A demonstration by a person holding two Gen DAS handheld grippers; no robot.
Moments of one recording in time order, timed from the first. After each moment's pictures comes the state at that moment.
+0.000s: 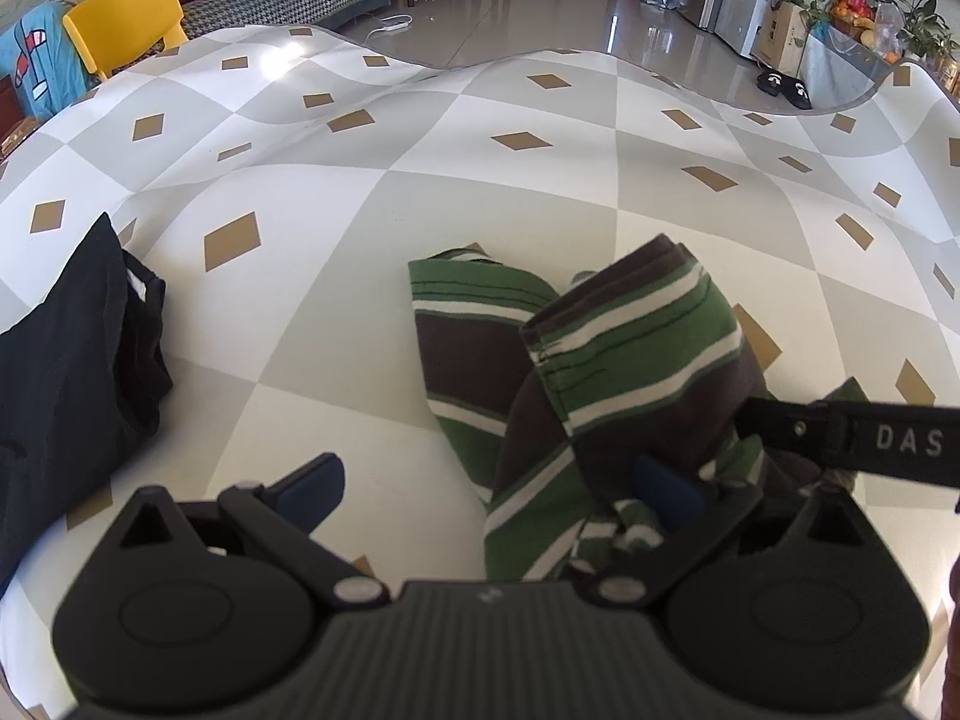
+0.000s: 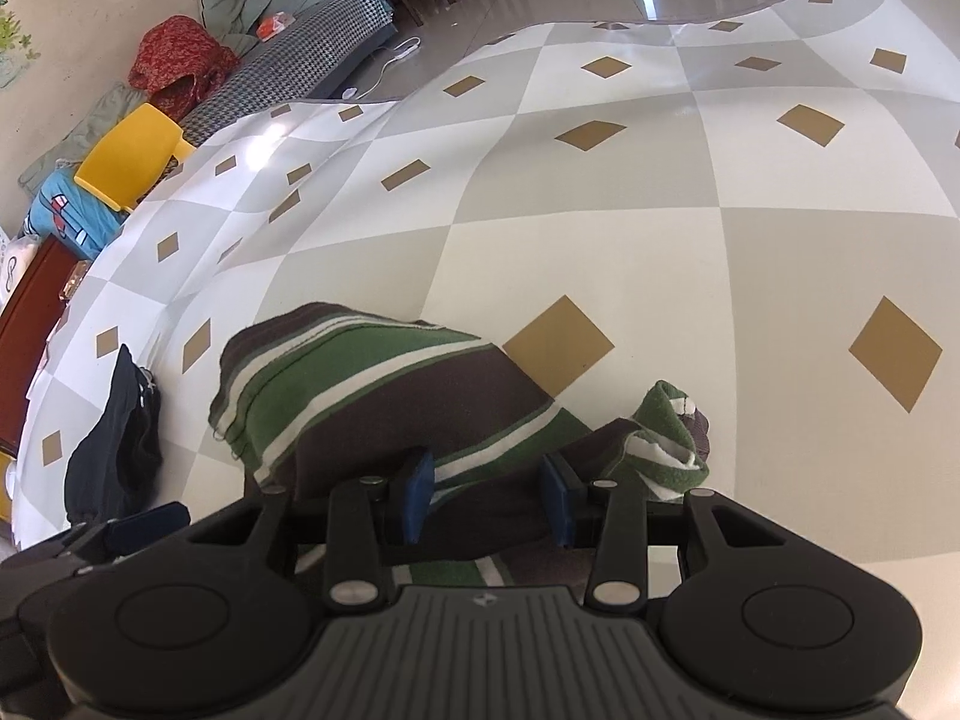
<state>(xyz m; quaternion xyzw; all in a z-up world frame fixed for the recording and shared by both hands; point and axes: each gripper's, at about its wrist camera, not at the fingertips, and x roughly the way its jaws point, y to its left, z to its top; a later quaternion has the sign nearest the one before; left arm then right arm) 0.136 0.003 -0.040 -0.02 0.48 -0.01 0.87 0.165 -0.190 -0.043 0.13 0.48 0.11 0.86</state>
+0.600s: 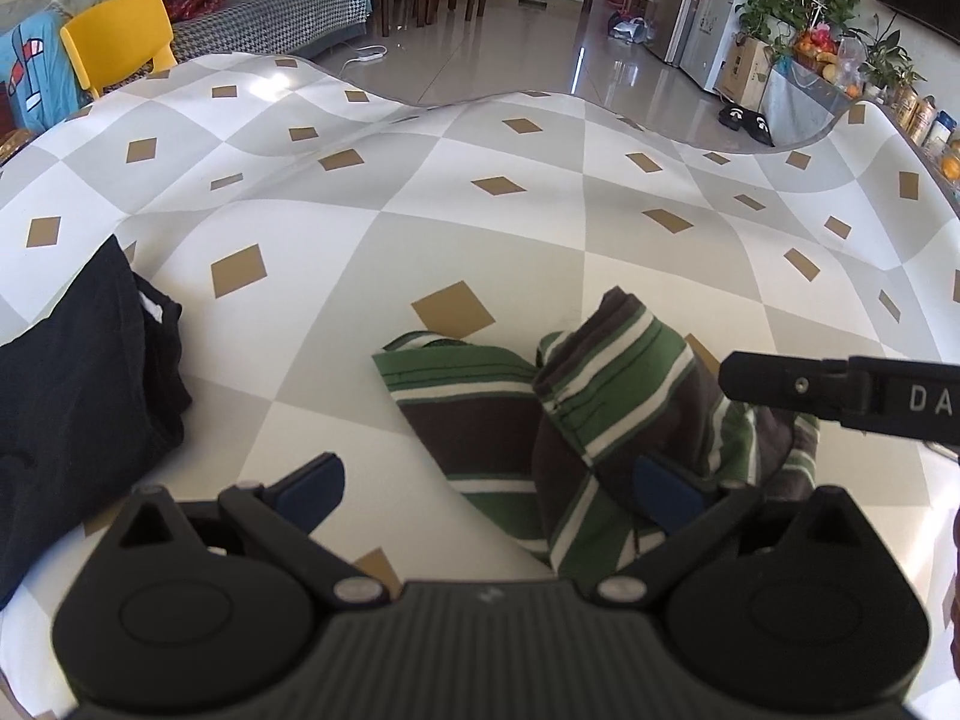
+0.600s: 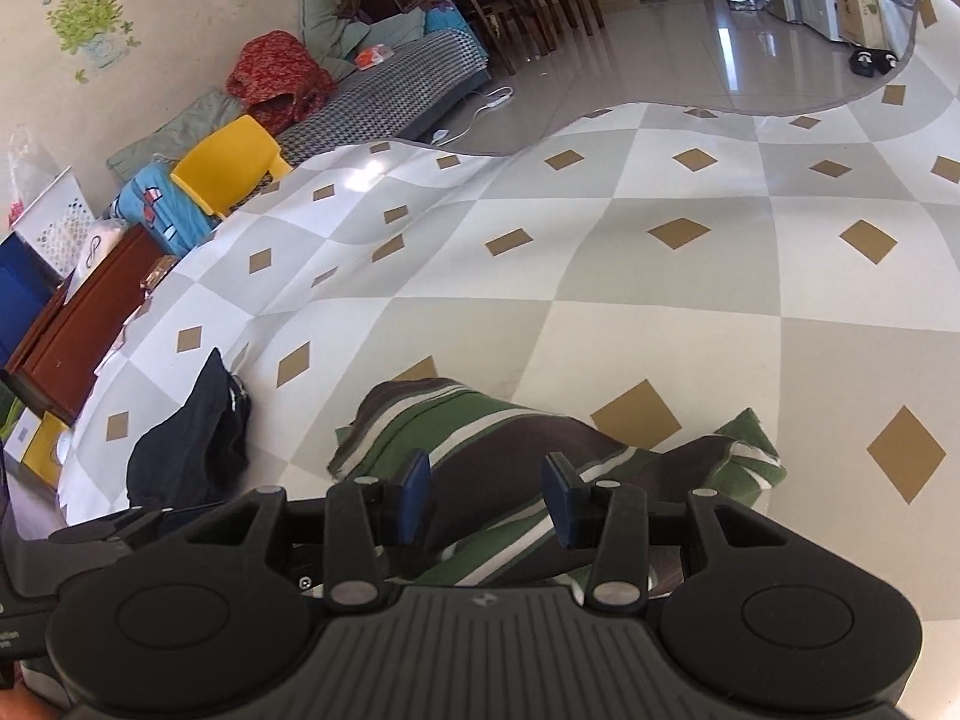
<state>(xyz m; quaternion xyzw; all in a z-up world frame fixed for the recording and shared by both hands) 0.108 0.025 -0.011 -0.05 0.45 -0.04 0.89 0.140 -0.175 0.006 0.10 0.42 0.19 0.88</state>
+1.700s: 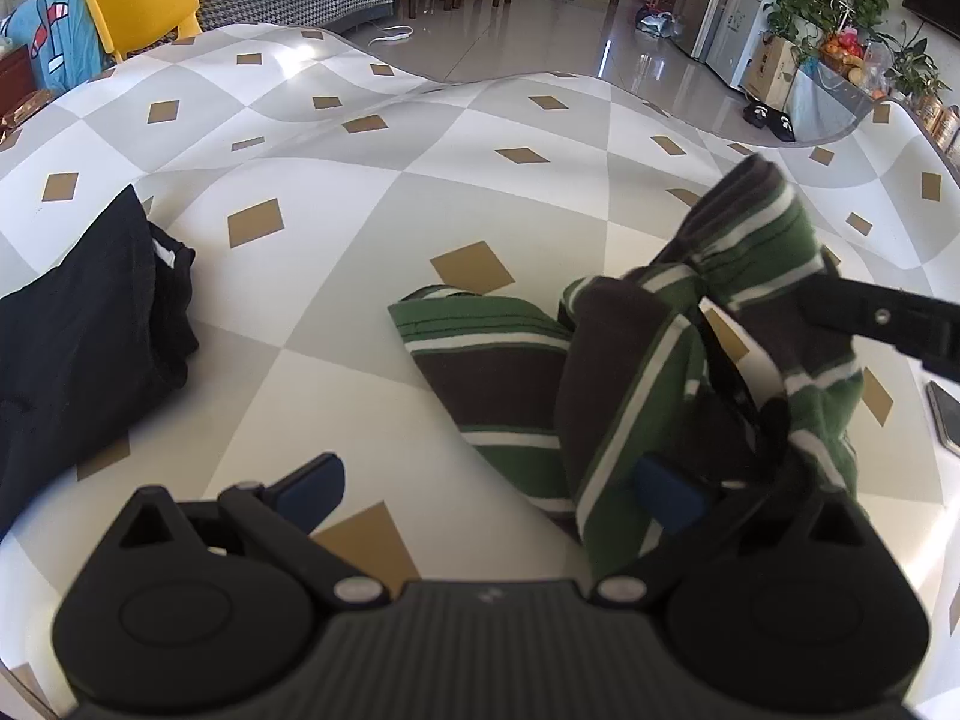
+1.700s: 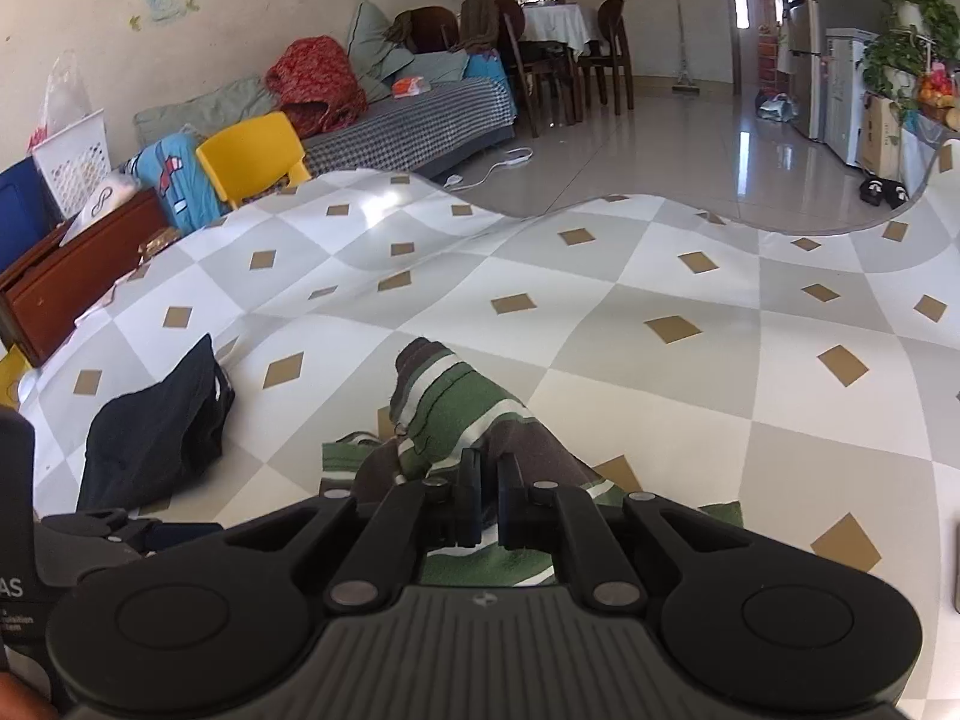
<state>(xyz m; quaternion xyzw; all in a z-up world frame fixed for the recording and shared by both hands) 0.103 0.026 -0.026 -0.06 0.46 -0.02 0.88 0.115 -0.172 0.032 0.02 0.34 0.17 0.92</state>
